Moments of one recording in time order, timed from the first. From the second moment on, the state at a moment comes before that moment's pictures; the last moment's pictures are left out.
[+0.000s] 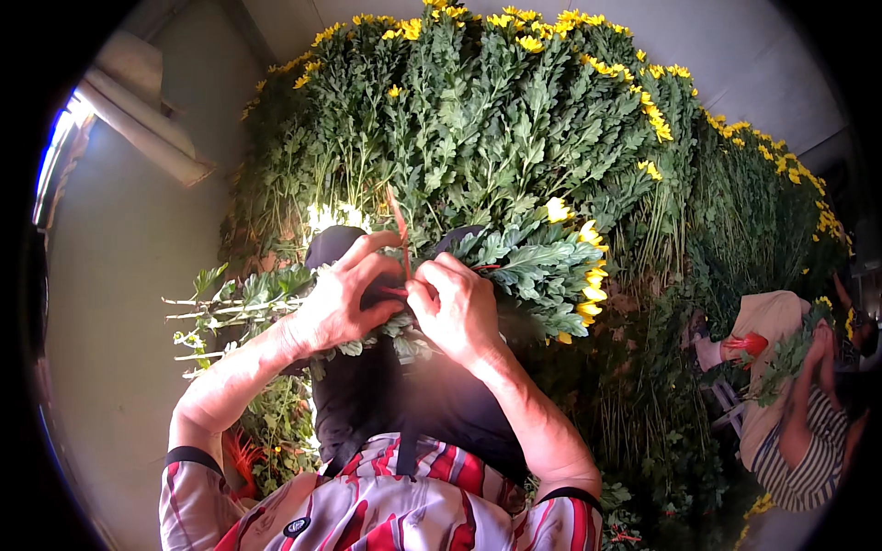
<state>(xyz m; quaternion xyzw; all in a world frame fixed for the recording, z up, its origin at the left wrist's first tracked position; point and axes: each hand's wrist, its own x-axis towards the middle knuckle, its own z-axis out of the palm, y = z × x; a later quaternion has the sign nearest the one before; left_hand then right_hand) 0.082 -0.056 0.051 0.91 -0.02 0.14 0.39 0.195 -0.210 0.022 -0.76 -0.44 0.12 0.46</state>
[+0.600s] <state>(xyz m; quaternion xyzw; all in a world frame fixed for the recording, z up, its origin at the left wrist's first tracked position) 0.083 -0.060 0.036 0.92 -0.04 0.21 0.33 0.201 -0.217 0.027 -0.71 -0.48 0.16 0.49</state>
